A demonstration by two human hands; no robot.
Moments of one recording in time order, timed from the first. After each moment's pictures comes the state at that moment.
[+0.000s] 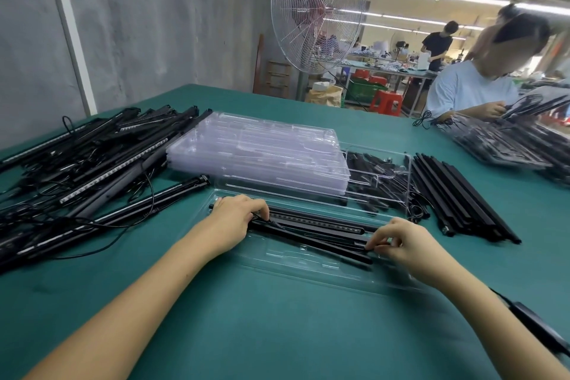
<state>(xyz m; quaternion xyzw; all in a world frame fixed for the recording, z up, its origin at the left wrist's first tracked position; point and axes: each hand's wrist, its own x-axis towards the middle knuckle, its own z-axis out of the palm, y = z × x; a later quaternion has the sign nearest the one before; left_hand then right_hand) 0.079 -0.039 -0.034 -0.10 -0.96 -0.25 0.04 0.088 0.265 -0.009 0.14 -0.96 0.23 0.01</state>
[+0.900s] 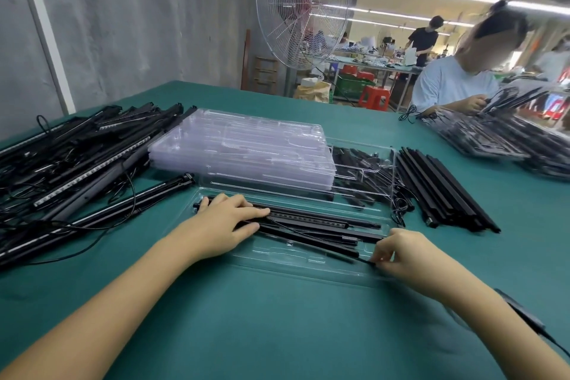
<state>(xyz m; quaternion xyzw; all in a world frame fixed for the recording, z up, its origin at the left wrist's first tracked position) 0.076 -0.039 -0.043 -0.15 -0.98 -0.15 0.02 0.114 0.274 -0.001 0.14 -0.99 0.07 -0.04</state>
